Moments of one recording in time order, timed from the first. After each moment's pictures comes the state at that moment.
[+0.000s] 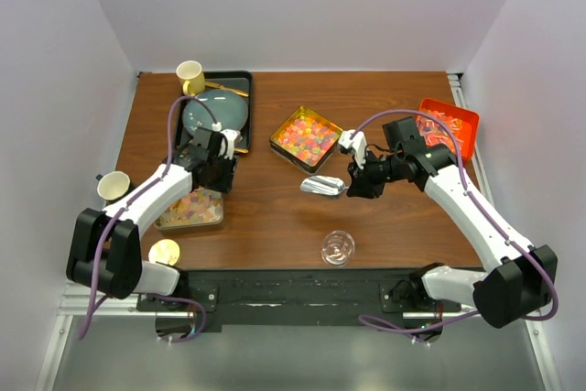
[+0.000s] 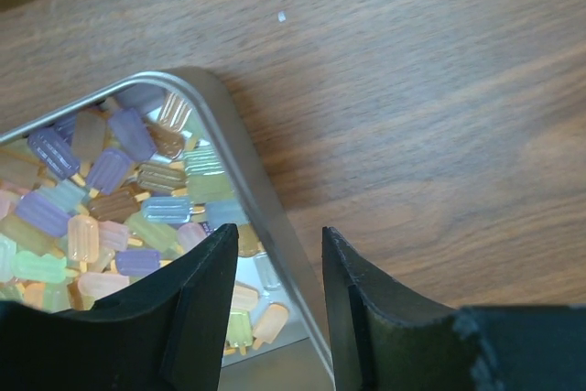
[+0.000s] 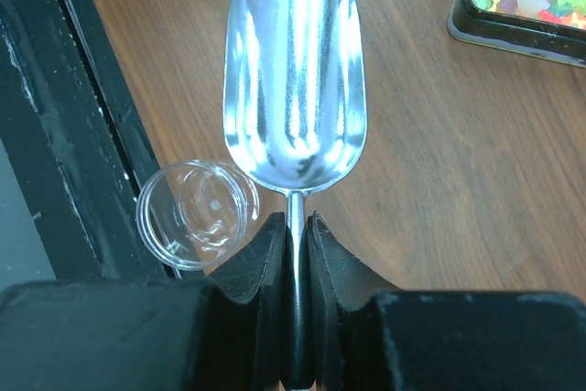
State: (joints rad) left arm -0.32 1.38 0.88 -0.52 -0.02 -0.05; right arm 0.38 1.22 1.09 -0.87 -0.62 -0.54
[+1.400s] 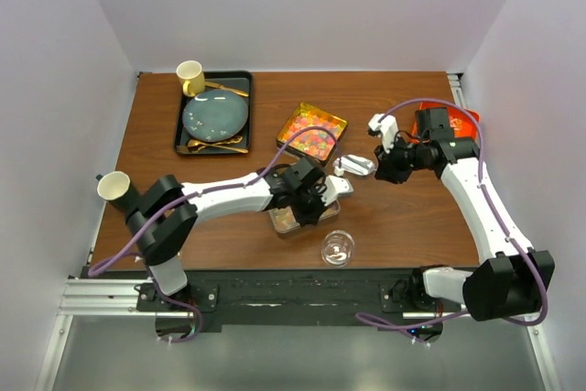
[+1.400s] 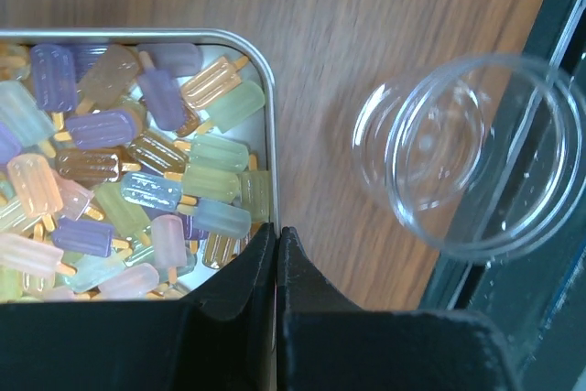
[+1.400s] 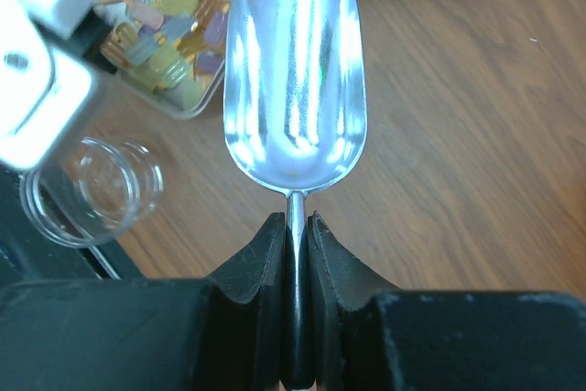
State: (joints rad) left arm -0.95 1.73 1.12 -0.39 0.27 0.12; right arm 0.14 1.24 1.13 -0.91 -0.53 -0.62
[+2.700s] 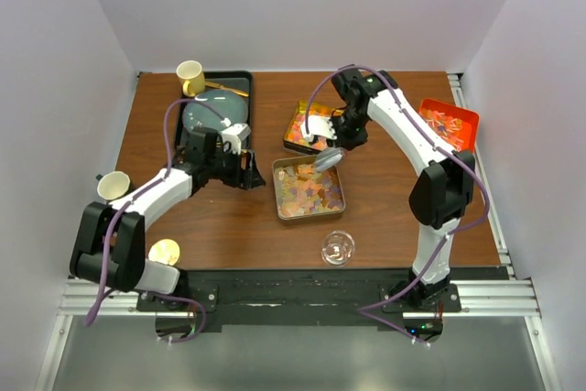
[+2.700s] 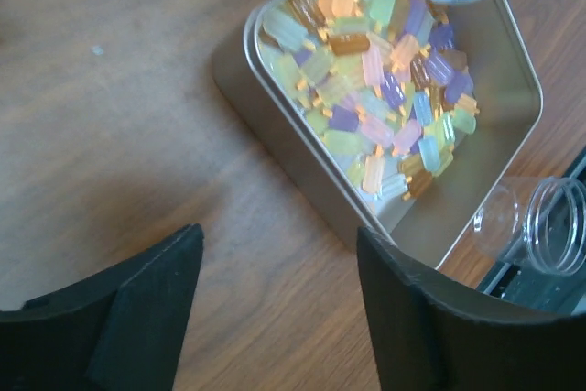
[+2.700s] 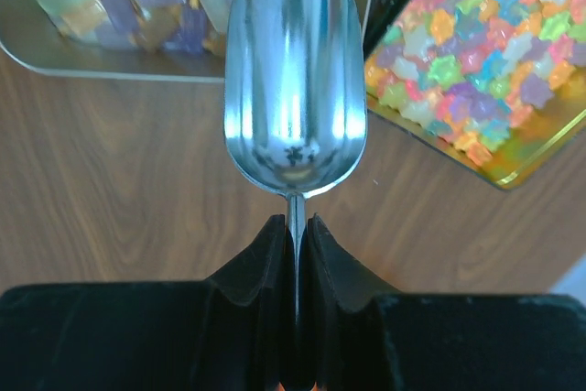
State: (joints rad) left arm -0.27 1.42 0.79 -0.16 0.54 -0.15; right arm 0.45 1.94 1.91 -1.35 -0.19 -1.33
